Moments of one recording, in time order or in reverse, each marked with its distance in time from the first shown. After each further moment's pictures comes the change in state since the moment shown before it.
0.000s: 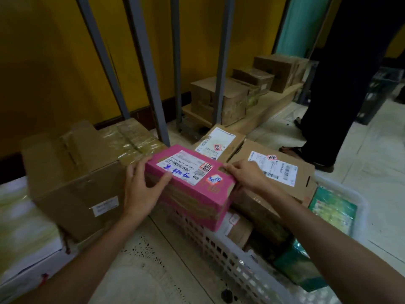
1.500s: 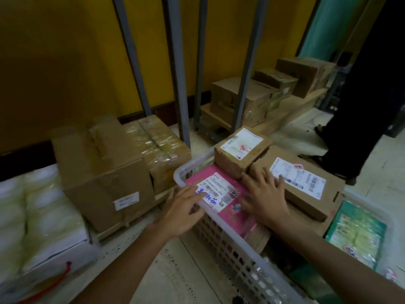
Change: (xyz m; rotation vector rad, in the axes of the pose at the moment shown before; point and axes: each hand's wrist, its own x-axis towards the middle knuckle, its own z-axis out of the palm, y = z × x) left_hand -0.014 -0.031 0.028 0.414 -0.552 0.291; right_hand -0.018 0.020 0.041 -0.736 0.077 -0.180
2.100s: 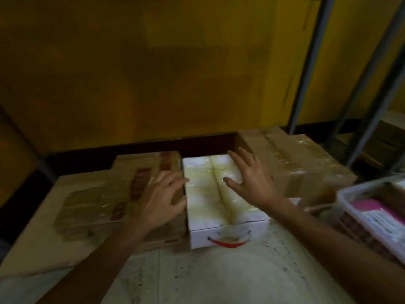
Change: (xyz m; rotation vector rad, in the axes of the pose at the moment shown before) left_hand -0.314 -0.219 -0.203 0.306 0.493 -0.334; right_hand -0.018 -0.416 -0.106 0.414 0.188 -0.633
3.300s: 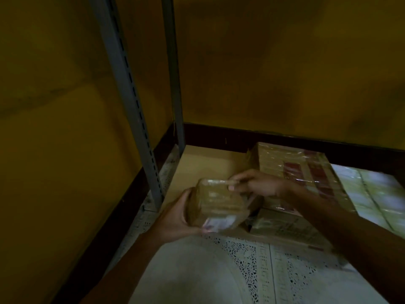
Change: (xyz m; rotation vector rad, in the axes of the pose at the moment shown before) left_hand -0.225 -0.256 -0.069 -0.750 -0.069 -0.544; right_hand 0.087 -0.323 0.131 0.652 -0.974 -0.111
